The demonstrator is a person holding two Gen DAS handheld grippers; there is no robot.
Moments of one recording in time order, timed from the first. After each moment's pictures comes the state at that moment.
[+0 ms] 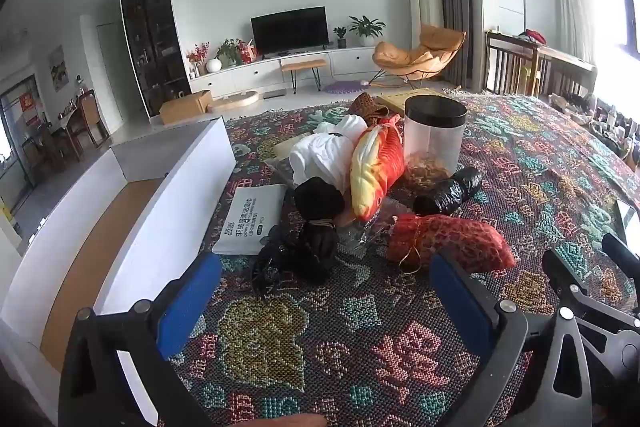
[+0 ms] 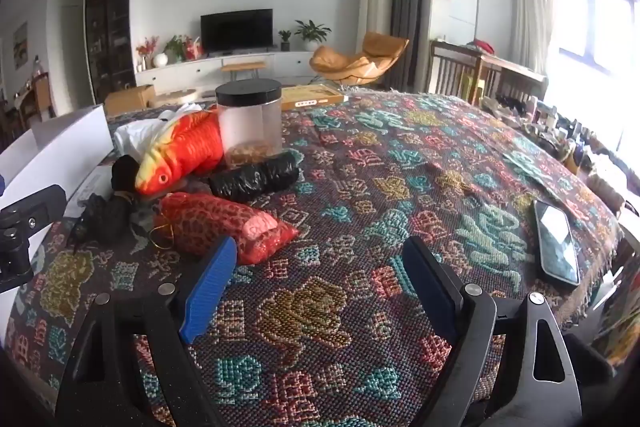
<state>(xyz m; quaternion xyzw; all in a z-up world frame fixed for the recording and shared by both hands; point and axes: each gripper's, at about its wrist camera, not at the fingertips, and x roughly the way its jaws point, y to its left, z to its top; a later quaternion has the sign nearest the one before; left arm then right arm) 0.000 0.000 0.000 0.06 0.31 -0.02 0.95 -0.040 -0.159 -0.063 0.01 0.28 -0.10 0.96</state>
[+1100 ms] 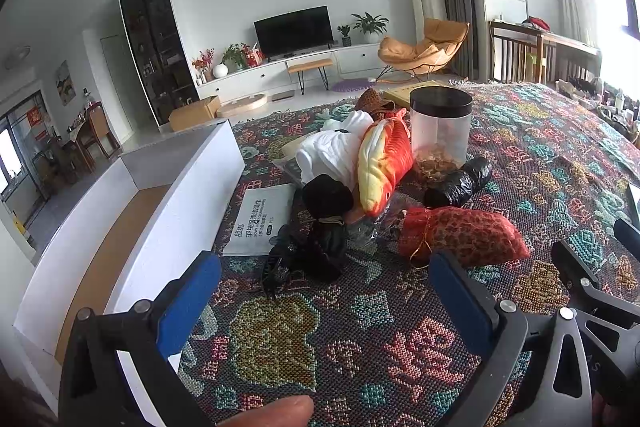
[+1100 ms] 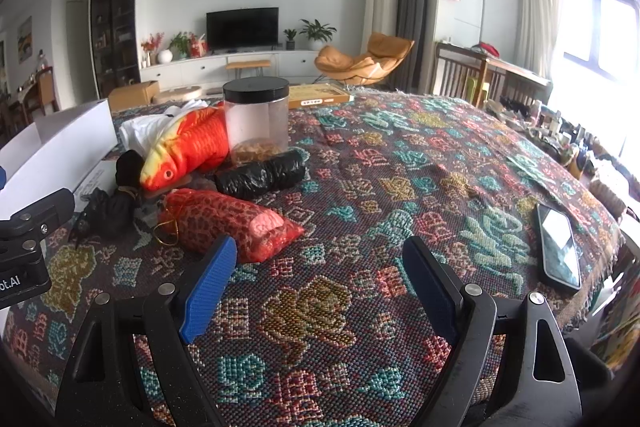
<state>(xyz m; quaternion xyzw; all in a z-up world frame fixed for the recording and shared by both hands) 0.000 -0.005 -0.006 0.09 0.31 0.00 0.95 -0.040 -0.156 -0.064 0.00 0.28 -0.10 0.96</state>
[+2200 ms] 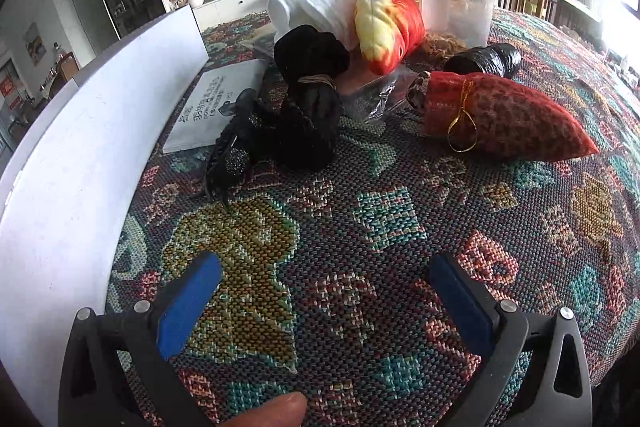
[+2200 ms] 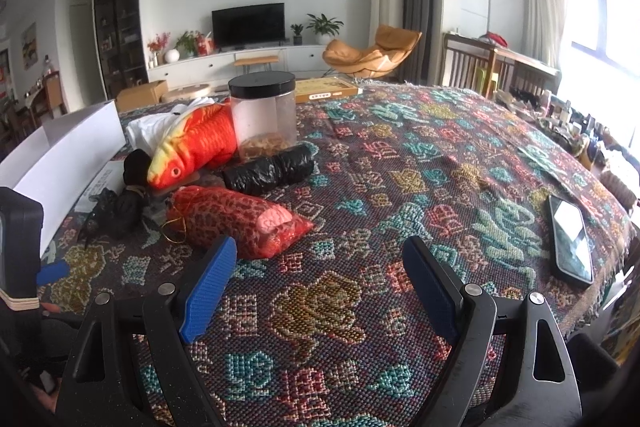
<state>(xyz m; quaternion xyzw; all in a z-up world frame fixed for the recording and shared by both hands) 0.038 0.011 -0.110 0.06 0.44 -0.03 0.89 -0.036 -0.160 -0.067 0.02 0.29 -0.07 0.95</state>
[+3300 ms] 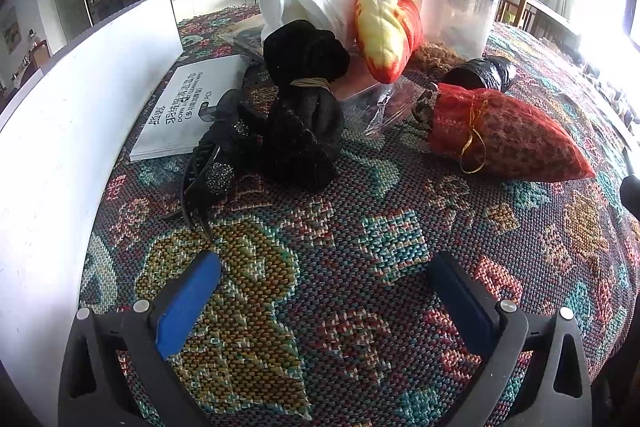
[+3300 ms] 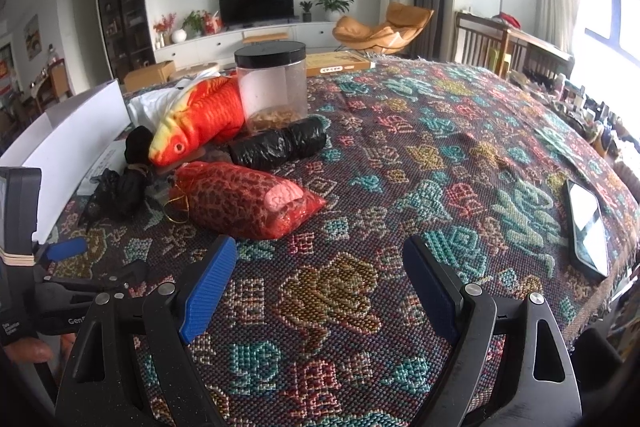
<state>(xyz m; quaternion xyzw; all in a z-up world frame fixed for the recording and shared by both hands) 0.069 0.025 -0.116 0.03 0.45 -0.09 0.89 -0.024 -0.159 -0.081 0.03 0.34 -0.05 0.94</state>
